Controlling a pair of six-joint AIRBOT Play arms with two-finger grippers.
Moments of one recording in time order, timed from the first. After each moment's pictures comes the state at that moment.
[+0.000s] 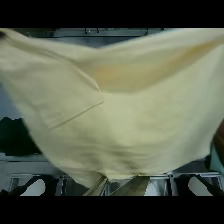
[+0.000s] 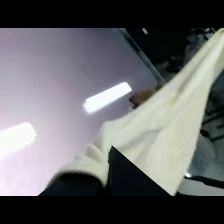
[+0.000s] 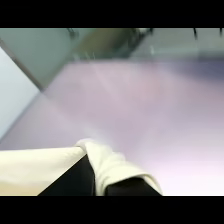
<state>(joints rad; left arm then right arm) 0.39 -1.18 1.71 -2.76 1.74 1.87 -0.52 -1.05 1.48 -0.38 1.37 1.06</state>
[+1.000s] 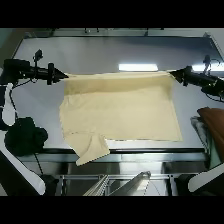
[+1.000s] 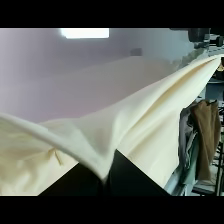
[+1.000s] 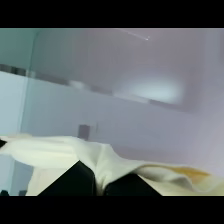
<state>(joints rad) 0.28 -2.15 1.96 -2.62 1.49 1.94 -0.42 -1.95 1.48 -0.15 1.17 0.75</state>
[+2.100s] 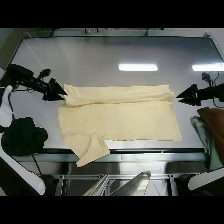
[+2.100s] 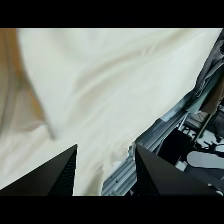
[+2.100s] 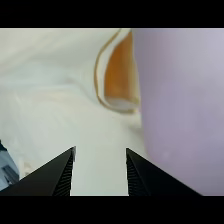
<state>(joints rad) 0.29 -2.07 1.85 -2.38 1.79 1.76 -0.53 -1.86 1.46 -0.77 1.53 1.13</state>
